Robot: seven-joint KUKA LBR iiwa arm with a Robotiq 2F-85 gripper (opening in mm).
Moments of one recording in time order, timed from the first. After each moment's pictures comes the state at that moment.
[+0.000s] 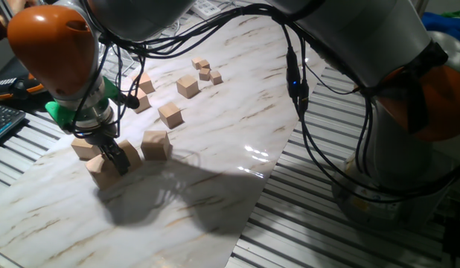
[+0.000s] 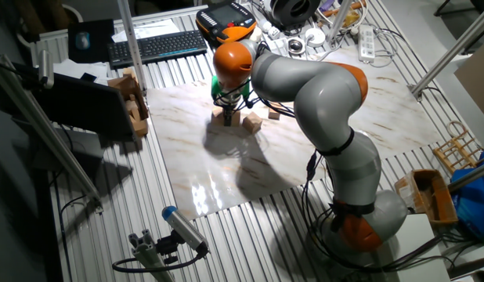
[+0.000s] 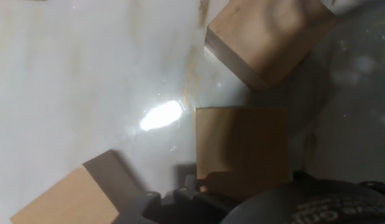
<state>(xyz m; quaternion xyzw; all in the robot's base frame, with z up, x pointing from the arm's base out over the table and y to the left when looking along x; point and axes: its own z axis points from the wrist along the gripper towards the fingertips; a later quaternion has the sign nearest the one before) 0.615 0.229 0.046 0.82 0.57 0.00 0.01</state>
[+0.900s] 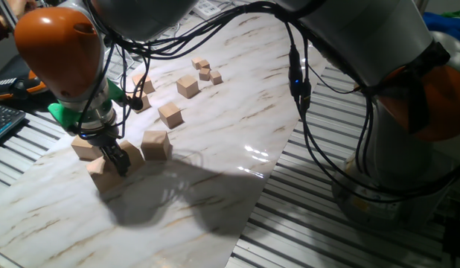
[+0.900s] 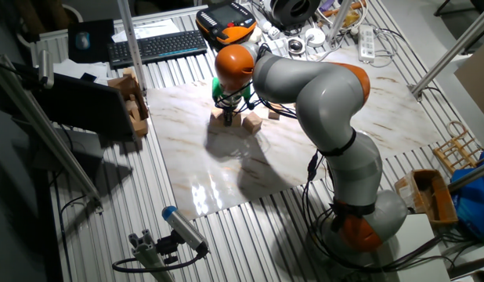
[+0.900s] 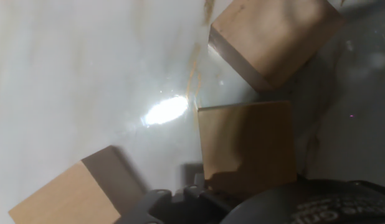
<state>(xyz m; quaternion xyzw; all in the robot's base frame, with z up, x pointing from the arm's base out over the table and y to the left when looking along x) 0.614 0.228 0.043 0.81 0.59 0.01 0.01</state>
